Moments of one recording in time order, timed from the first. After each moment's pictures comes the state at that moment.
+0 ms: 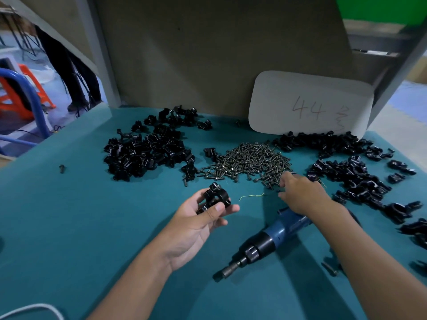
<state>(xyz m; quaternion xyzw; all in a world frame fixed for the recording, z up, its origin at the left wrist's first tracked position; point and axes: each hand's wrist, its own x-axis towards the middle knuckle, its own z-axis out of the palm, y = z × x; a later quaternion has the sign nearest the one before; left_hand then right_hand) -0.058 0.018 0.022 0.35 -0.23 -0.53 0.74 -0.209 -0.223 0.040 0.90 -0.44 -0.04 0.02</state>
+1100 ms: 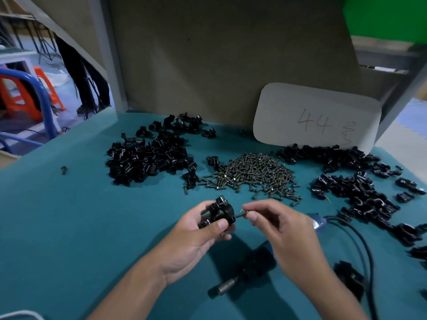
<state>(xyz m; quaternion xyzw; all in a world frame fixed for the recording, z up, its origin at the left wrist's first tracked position) -0.062 0.017 0.021 0.40 -0.27 -0.51 0.71 -0.220 -0.099 0.062 0.86 -0.22 0.33 -0.33</state>
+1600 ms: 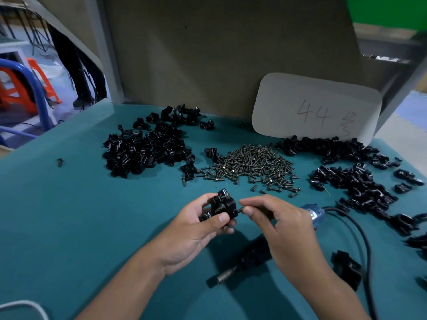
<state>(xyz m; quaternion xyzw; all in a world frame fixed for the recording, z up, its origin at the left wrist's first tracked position) -0.066 0.018 0.024 0.39 -0.30 -0.52 0.70 -0.223 -0.094 0.053 0.87 -0.20 0.38 -0.25</state>
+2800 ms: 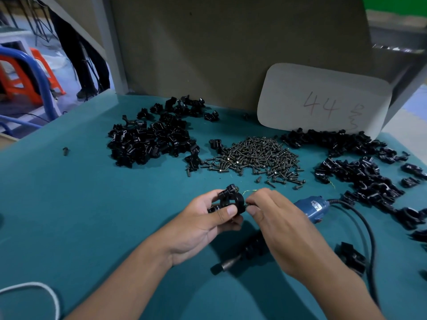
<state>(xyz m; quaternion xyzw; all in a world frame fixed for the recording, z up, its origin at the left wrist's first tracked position) -0.067 0.016 0.017 0.37 -0.29 -0.56 0.68 -0.228 -0.092 0.051 0.96 -0.18 0.19 -0.12</state>
